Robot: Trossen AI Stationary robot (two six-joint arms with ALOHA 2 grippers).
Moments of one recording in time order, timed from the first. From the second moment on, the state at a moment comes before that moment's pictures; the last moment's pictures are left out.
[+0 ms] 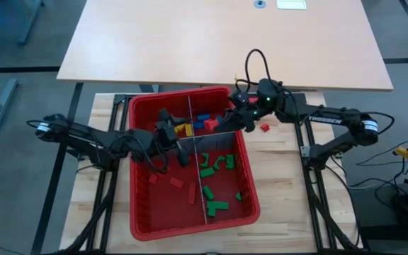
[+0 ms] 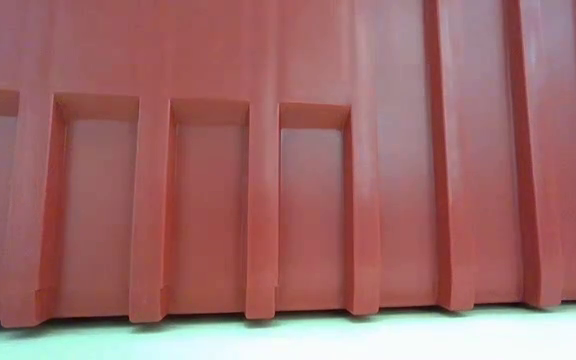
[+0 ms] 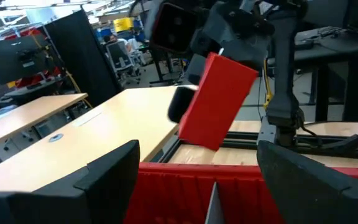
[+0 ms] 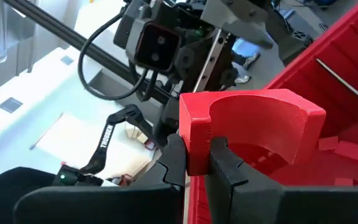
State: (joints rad) left arm -0.25 1.25 1.11 0.06 -0.73 0.15; right arm -0.28 1.37 1.23 0.15 -0.74 0.92
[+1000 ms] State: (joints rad) left arm -0.18 1.33 1.11 0.19 -0.61 0.17; right arm -0.25 1.38 1.23 0.14 -0.77 0.94
